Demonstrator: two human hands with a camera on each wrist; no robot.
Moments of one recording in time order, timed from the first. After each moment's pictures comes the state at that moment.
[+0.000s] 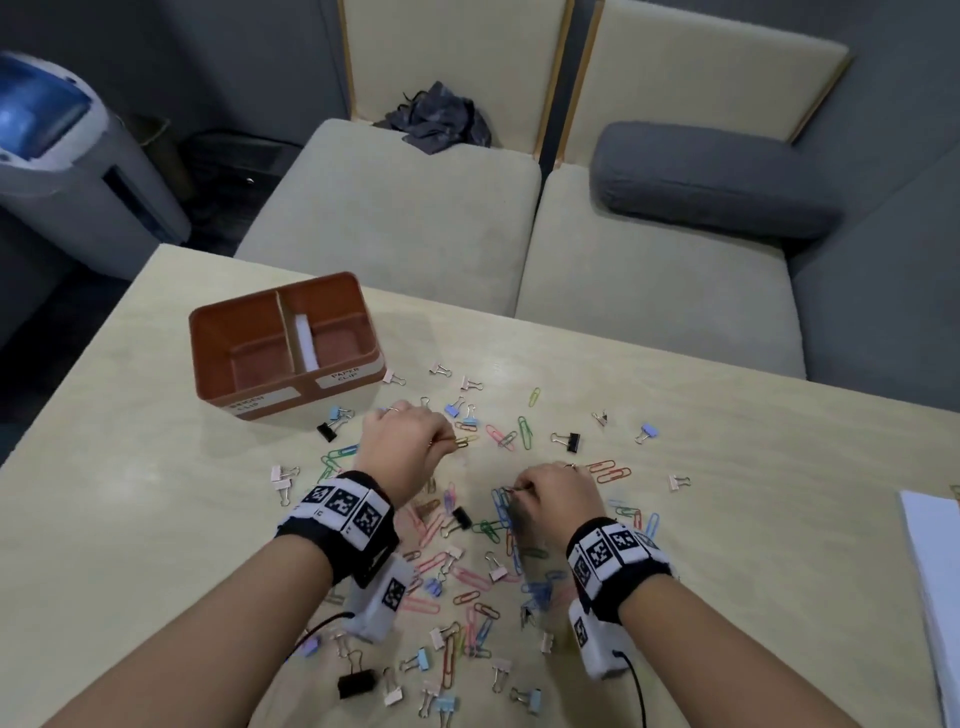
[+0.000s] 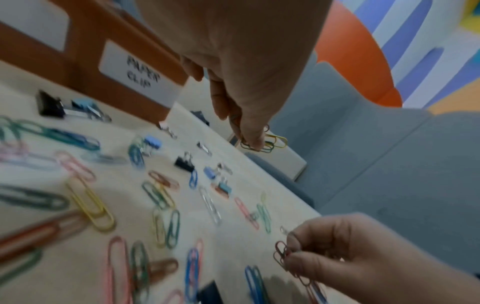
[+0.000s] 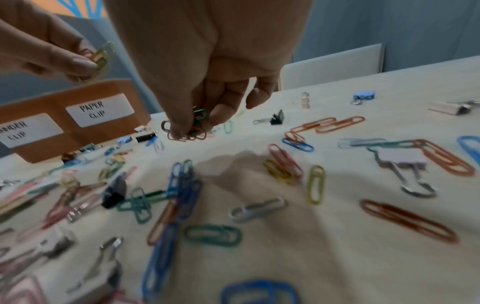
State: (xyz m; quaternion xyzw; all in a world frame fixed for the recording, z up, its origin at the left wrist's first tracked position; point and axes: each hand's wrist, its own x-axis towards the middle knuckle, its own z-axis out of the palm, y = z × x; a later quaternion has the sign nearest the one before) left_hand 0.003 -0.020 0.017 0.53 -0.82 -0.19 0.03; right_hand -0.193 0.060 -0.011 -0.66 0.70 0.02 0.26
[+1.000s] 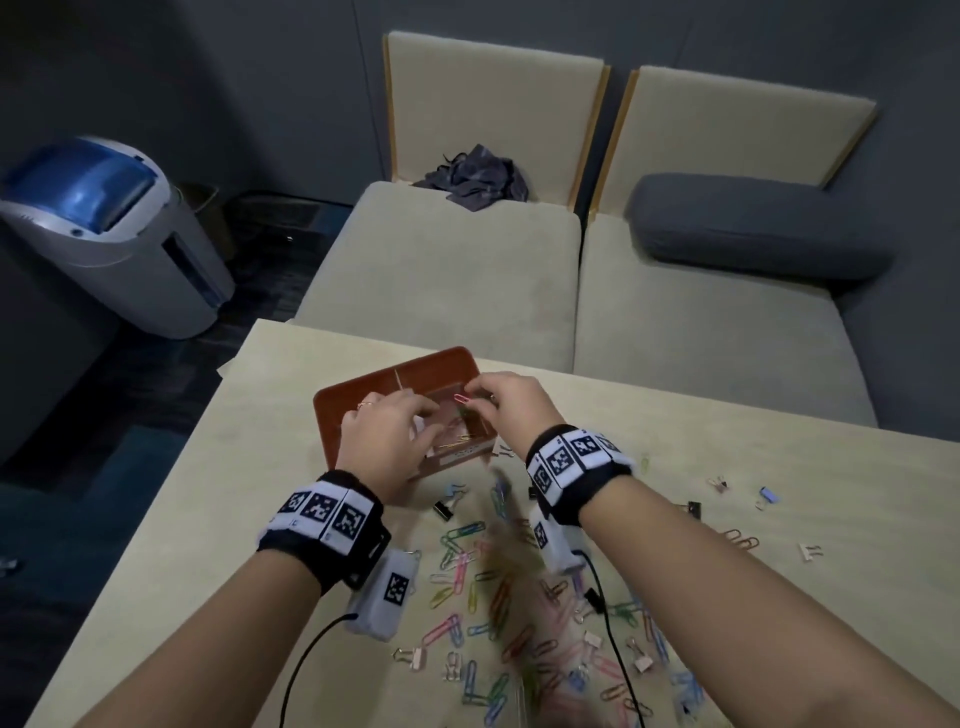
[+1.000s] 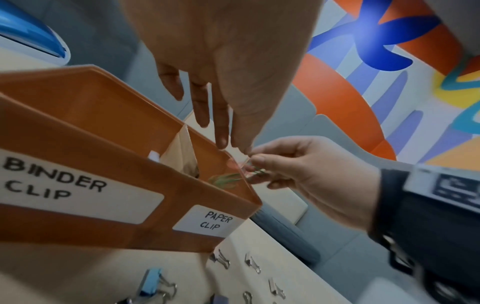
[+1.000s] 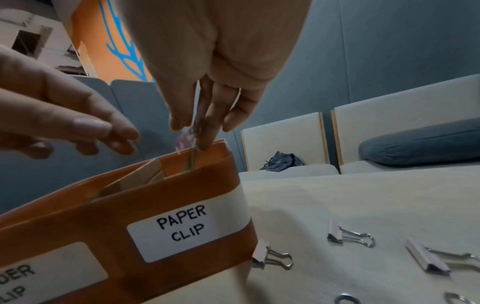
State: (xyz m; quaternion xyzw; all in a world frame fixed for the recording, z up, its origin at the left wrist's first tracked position) left_hand 0.147 -0.135 0.047 0.60 -0.77 -0.17 0.11; right_hand -0.031 -0.136 0.048 -0.66 0.66 -0.20 0.28
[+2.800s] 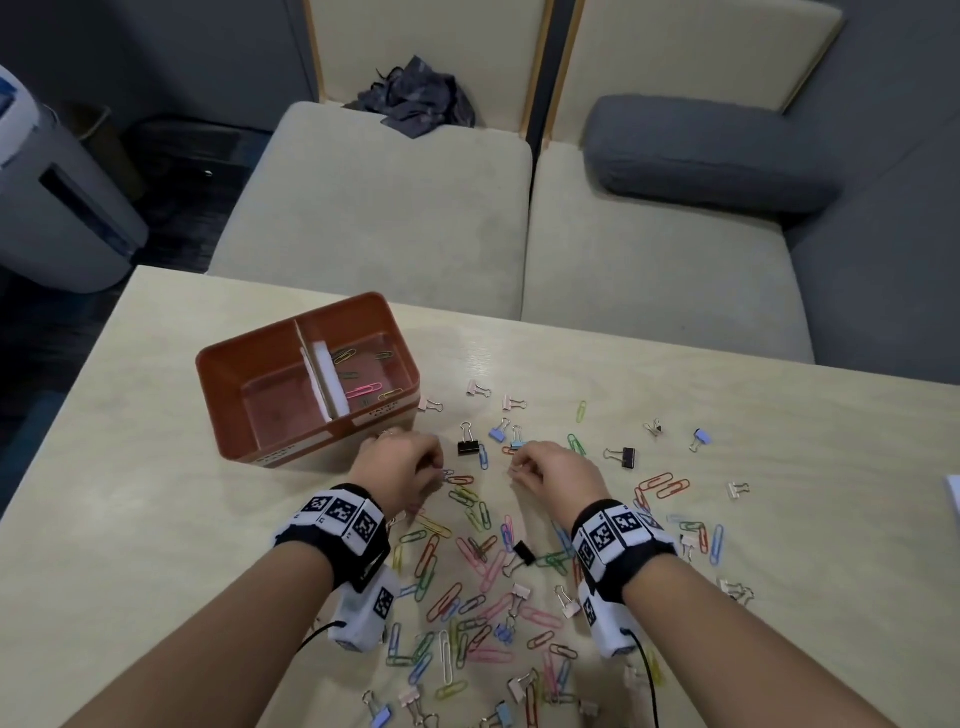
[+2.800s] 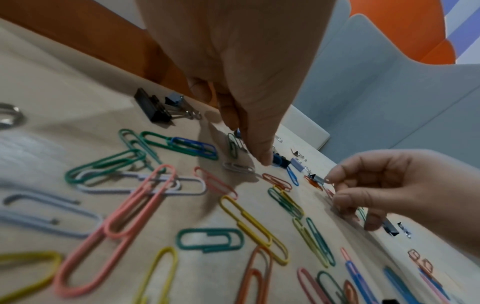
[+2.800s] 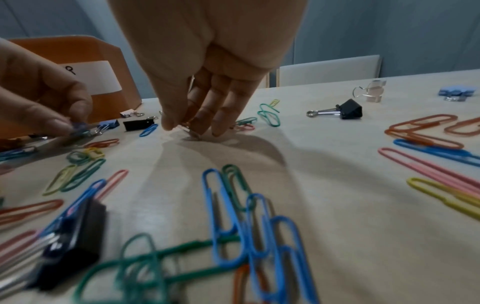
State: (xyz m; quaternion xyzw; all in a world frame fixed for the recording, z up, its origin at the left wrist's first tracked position) left_hand 0.073 -0.090 -0.040 0.48 -0.82 -0.30 -0.06; right_hand -0.141 -0.008 -0.040 -0.60 0.74 -0.04 0.30
